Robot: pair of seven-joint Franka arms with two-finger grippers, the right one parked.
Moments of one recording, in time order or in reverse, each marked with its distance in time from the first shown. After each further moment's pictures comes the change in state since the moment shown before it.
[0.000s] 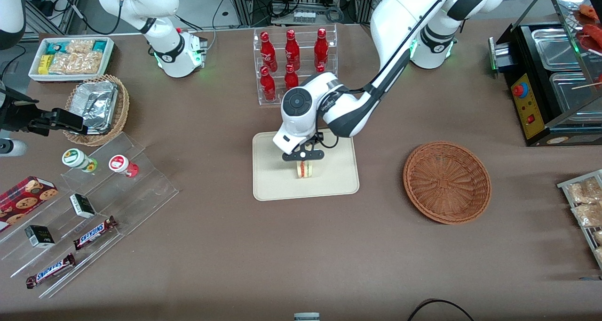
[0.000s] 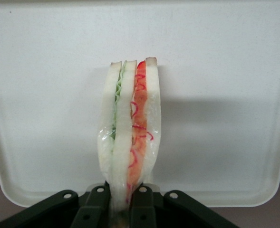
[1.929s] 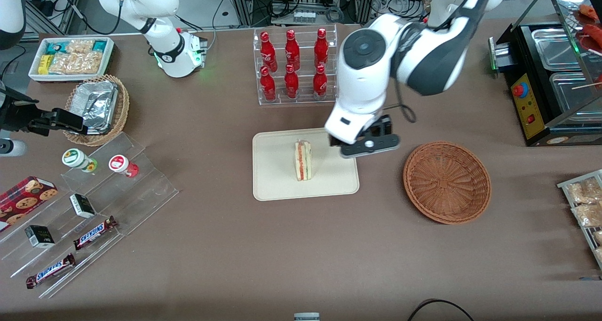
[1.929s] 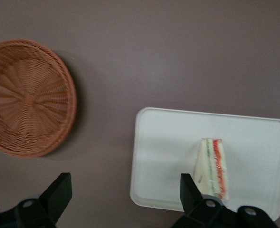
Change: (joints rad) arm 0.087 -0.390 0.194 0.080 0.021 -0.382 0.176
